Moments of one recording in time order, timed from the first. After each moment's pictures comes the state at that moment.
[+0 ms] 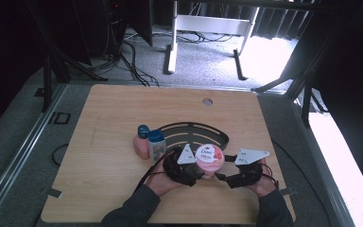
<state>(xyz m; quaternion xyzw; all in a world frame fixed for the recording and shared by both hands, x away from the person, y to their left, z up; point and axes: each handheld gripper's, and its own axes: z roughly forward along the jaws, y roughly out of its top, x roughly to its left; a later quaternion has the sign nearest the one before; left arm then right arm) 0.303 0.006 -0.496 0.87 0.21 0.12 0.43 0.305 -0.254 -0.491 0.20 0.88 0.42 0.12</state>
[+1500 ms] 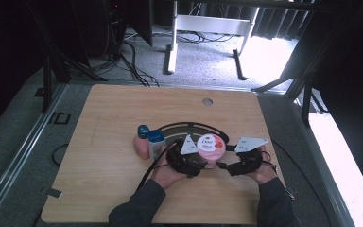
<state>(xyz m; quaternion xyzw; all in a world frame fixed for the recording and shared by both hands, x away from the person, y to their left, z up) 0.325 -0.002 -0.491 0.85 0.25 0.14 0.44 0.337 -0.255 -0.478 0.20 0.88 0.41 0.13</state>
